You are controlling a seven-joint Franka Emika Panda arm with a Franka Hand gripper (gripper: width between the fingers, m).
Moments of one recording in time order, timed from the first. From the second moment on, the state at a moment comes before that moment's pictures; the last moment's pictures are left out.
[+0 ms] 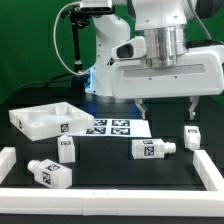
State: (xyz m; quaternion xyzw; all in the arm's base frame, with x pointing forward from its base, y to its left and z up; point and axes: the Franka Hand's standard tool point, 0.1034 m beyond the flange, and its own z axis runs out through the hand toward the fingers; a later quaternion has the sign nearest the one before) arm 0.512 0.088 0.087 -0.98 0.17 -0.01 0.07
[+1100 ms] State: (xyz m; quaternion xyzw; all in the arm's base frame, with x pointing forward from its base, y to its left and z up) arm 0.503 0.052 0.060 -0.93 0.36 -0.02 0.08
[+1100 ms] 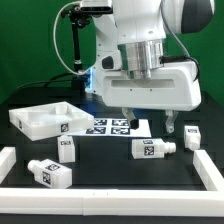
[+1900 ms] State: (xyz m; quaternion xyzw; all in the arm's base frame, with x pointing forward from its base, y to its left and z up) arm 0.477 0.061 0.007 -0.88 0.47 0.00 0.08
